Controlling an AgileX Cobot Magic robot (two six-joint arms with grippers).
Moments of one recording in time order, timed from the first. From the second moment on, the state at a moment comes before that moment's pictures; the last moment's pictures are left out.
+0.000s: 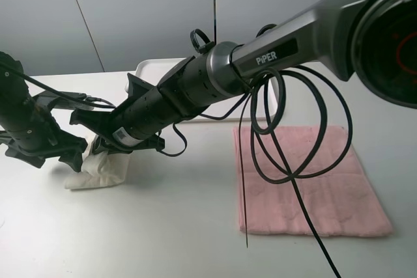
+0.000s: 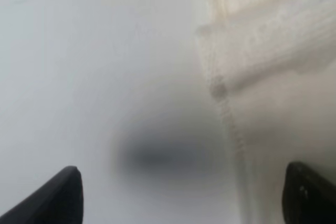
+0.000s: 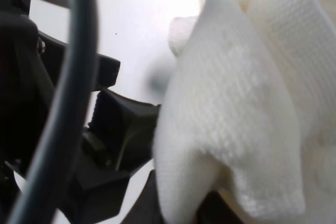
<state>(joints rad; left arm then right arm) -0.09 1.85 -0.87 0.10 0.59 -0.08 0.89 2.28 -1.47 1.42 0.45 -0.51</state>
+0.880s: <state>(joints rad) -0.09 1.79 -1.07 -0.01 0.84 0.05 0.89 2.28 -1.47 1.41 0.47 -0.52</state>
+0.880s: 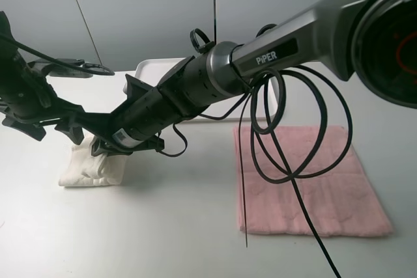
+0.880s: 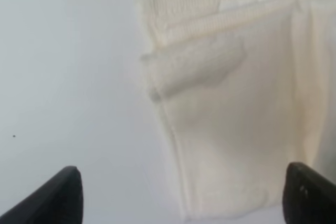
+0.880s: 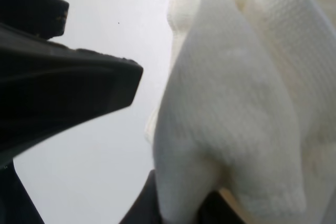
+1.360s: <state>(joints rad) -0.09 1.79 -1.18 -0.05 0.94 0.10 0.90 2.28 -1.47 1.59 0.45 -0.63</state>
